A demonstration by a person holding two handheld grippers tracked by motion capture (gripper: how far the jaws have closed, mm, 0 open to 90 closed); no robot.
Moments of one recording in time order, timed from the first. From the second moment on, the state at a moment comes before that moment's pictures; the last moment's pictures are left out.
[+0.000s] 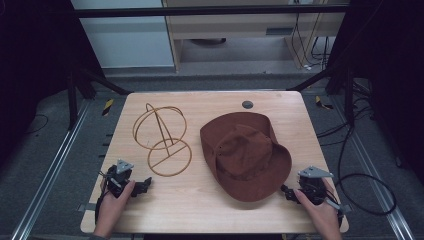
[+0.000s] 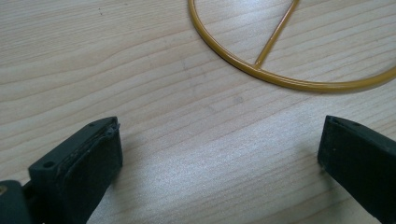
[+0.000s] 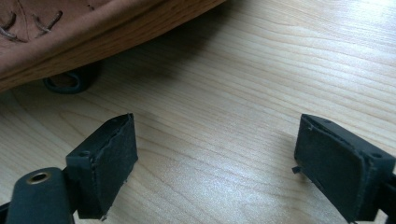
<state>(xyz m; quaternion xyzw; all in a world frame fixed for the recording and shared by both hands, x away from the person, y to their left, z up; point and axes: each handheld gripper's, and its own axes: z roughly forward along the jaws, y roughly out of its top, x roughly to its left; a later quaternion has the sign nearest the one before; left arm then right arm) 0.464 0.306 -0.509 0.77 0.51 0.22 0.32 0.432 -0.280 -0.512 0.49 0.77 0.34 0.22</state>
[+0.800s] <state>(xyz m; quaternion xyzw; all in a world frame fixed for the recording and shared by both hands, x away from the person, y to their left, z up) 0.464 0.305 -0.509 0.77 0.51 0.22 0.32 0.432 -0.279 -0.512 0.49 0.77 0.34 0.22</state>
